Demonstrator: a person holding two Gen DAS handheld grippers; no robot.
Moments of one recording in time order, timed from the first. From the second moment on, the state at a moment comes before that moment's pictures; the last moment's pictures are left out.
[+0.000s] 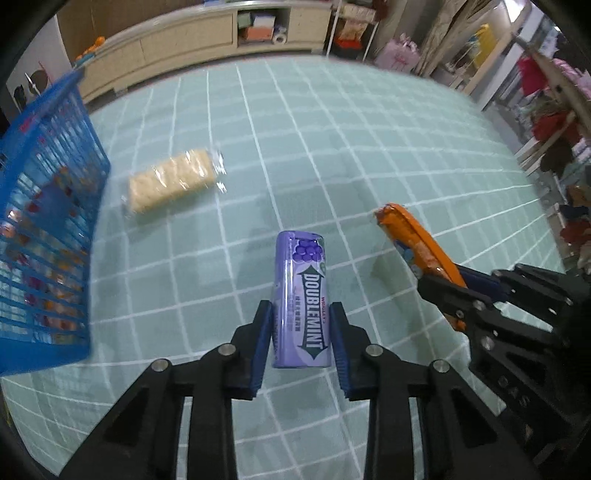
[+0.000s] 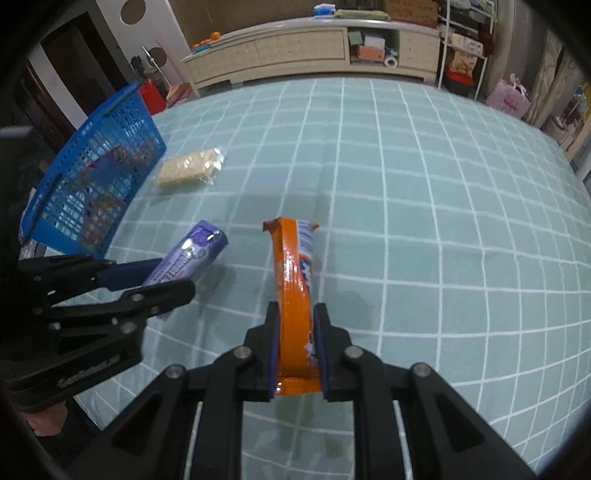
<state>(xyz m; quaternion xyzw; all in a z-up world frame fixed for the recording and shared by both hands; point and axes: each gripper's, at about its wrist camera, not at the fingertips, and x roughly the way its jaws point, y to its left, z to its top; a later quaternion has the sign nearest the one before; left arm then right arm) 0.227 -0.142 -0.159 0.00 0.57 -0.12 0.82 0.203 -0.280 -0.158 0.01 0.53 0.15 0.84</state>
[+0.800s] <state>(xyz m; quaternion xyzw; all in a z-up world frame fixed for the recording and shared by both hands) 0.195 0.050 -0.005 -0.01 0.45 -0.06 0.89 0.211 -0.109 -0.032 -0.03 0.44 0.24 0.86</state>
